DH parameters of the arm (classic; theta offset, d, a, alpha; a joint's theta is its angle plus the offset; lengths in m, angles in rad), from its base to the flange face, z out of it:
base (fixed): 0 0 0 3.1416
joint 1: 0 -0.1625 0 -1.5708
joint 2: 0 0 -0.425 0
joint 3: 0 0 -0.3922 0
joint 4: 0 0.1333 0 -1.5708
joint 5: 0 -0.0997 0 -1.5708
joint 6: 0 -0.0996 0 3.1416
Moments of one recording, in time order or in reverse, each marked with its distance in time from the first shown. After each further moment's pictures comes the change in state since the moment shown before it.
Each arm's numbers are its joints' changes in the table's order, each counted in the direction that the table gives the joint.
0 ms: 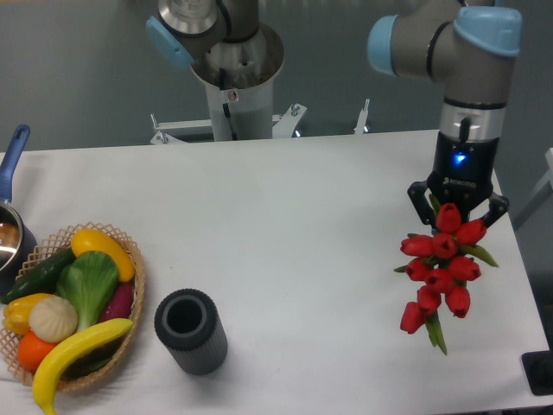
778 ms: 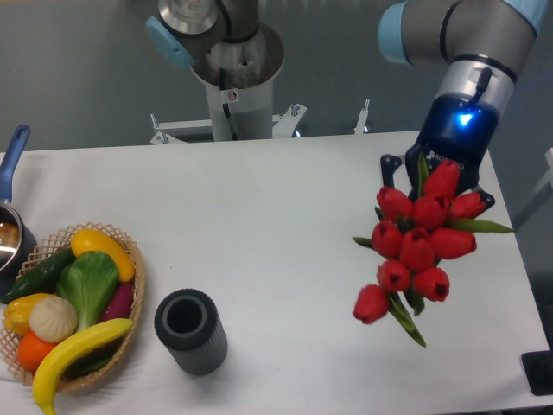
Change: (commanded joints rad) arm -0.125 -0.005 0.022 0.099 0.678 0.151
